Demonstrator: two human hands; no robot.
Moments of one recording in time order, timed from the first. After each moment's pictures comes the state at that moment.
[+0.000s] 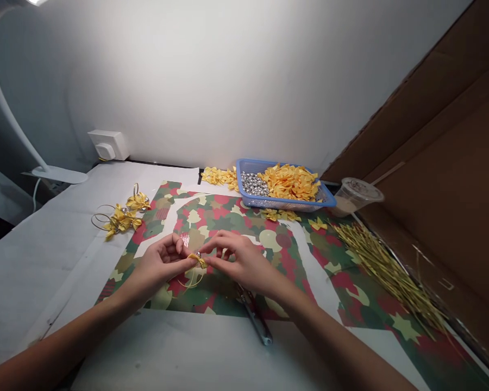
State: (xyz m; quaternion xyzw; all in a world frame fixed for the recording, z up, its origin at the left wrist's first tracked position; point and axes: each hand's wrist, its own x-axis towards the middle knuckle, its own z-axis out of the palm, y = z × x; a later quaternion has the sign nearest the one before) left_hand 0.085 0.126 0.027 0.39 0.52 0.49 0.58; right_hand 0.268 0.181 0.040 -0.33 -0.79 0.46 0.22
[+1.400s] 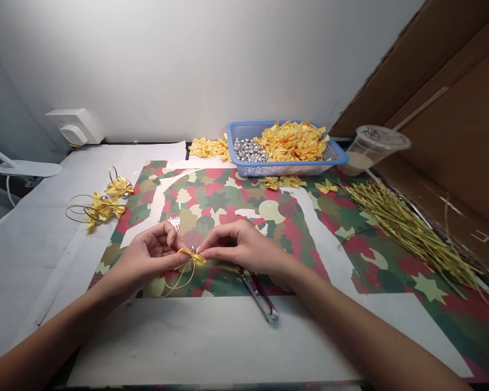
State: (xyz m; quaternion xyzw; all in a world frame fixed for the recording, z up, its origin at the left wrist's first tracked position) left_hand 0.088 0.133 0.029 0.41 0.51 0.42 0.64; right_hand 0.287 0.185 0.014 -0.32 -0.69 0.62 0.20
